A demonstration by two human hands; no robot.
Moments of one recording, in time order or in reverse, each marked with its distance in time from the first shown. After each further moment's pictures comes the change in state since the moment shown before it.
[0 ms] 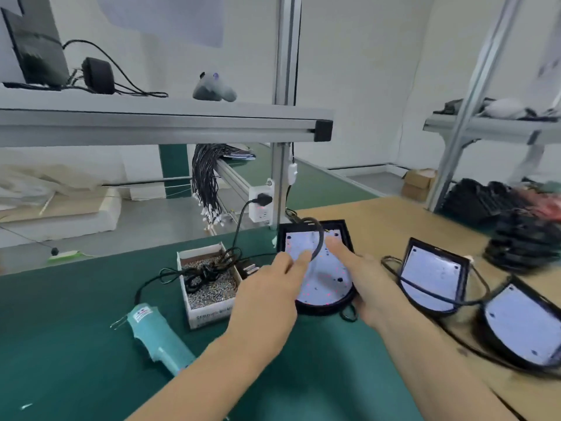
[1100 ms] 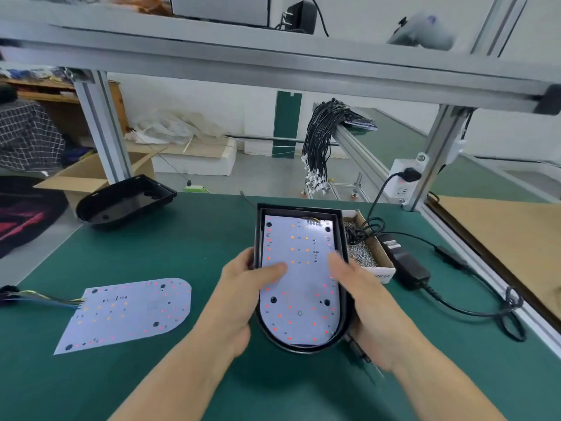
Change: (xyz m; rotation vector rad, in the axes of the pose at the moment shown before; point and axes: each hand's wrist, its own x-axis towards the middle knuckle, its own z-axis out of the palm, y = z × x) left_hand -0.142 -0.146 -0.063 -1.538 0.266 -0.985; right_hand -0.070 0.077 0.165 0.065 -0.754 0.091
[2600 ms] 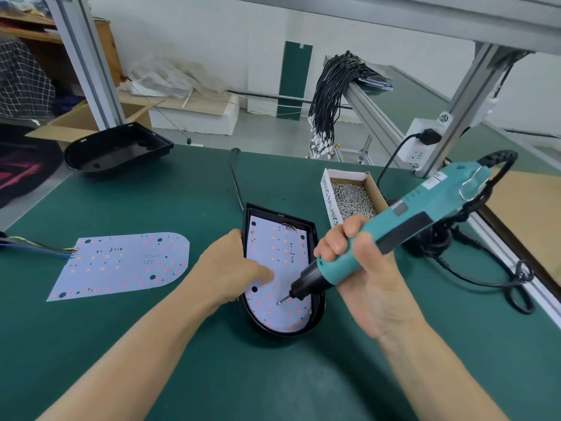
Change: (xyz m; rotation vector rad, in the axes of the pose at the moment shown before) left_hand 0.019 -0.026 -0.036 0.790 0.011 -0.092; right_hand 0.003 0.019 0.006 0.239 -0.099 -0.289
